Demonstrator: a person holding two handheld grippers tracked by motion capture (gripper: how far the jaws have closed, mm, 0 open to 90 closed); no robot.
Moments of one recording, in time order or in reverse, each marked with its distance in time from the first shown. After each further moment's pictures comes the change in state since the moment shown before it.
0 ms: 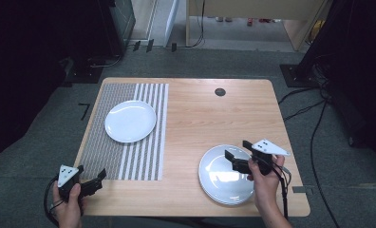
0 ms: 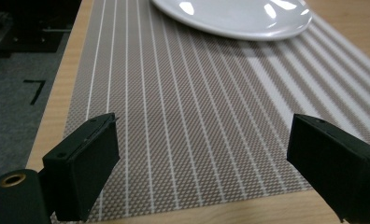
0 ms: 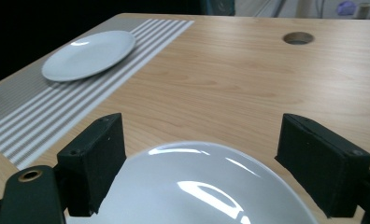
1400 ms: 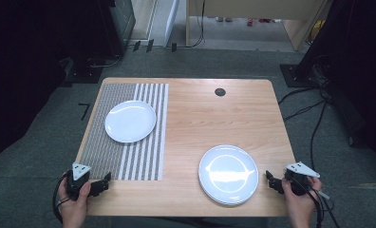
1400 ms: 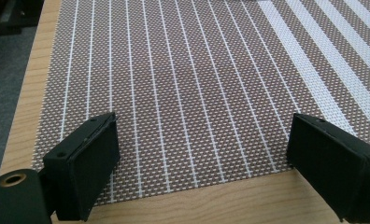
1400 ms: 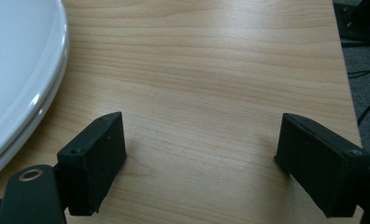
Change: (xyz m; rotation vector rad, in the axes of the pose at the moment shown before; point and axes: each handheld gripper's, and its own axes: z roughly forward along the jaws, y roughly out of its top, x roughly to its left) left arm -0.015 0.002 0.015 0.178 0.069 0.103; right arm -0.089 -0.085 -0.053 0.248 -0.380 0.026
